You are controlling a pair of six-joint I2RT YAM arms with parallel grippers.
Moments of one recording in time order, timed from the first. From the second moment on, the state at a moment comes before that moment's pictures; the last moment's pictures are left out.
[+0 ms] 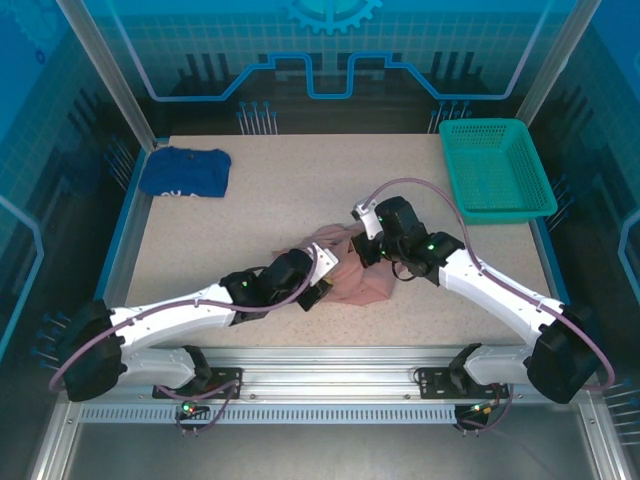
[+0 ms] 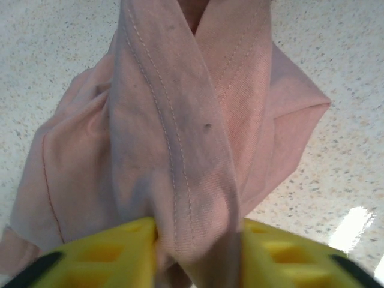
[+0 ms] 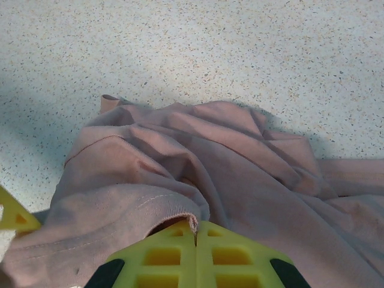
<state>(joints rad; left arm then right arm) -0.95 1.24 0.75 -0.24 -0.18 -0.04 0.65 1.27 0.96 -0.43 -0.06 0.11</state>
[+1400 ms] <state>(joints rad) -0.73 0.94 0.53 -0.21 0.04 -0.27 0.56 1.56 1.13 -0.48 -0.39 -0.03</state>
